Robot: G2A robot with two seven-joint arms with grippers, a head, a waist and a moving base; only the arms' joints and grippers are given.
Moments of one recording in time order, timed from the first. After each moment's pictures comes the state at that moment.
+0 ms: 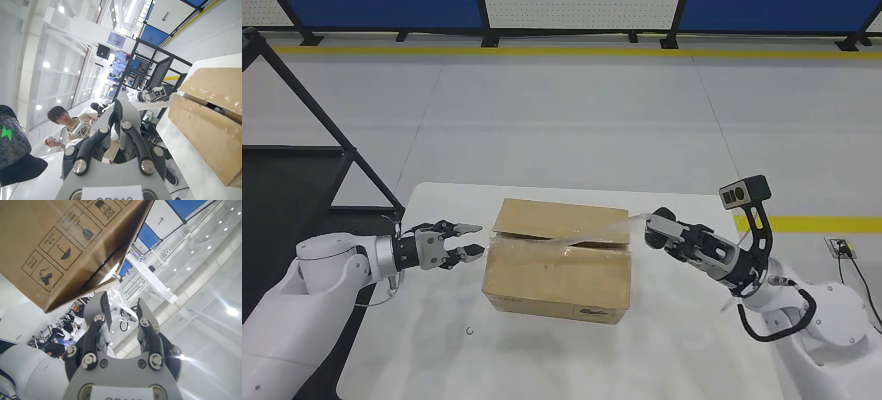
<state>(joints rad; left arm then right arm) 0.62 -0.81 -1.08 -1.22 -0.99 0.65 -0.96 -0.97 -0.97 1.37 -1.88 0.56 -0.12 0.72</state>
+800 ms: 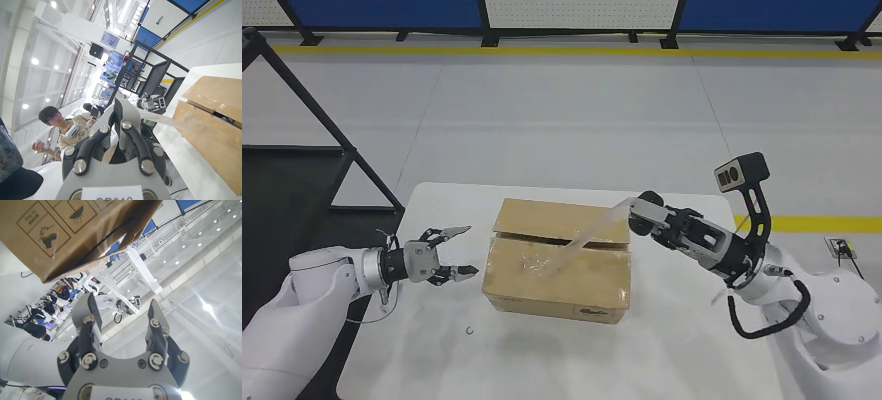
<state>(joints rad) 0.69 -0.80 -1.14 -1.21 -1.09 0.74 -1.06 -0.88 -0.98 1.33 -1.97 0.49 0.04 0.64</state>
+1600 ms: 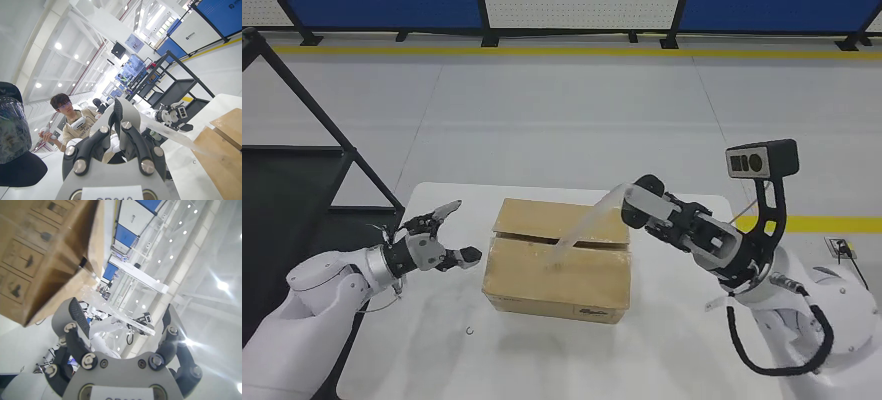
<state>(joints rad) 0.80 -0.81 -1.22 -1.35 -1.15 0.41 -0.90 -0.80 -1.02 1.26 -2.02 0.48 -0.17 0.54</state>
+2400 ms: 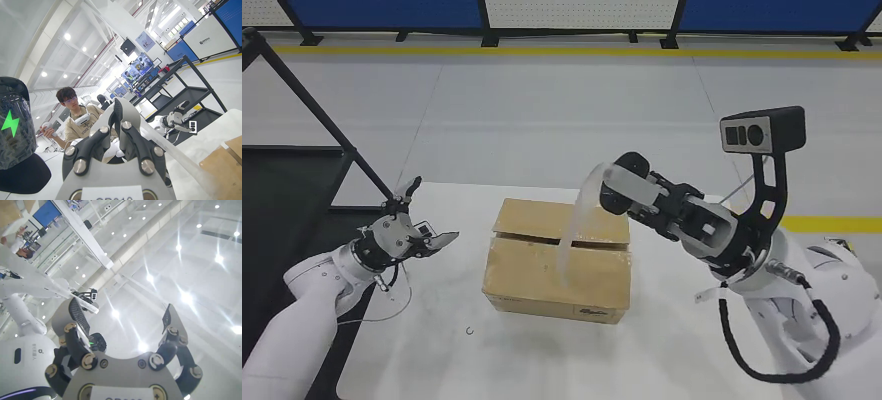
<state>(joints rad) 0.77 -0.85 -1.25 -1.21 -1.67 0.69 -0.90 -0.67 -1.04 1.19 -2.02 0.46 -0.15 0.53</state>
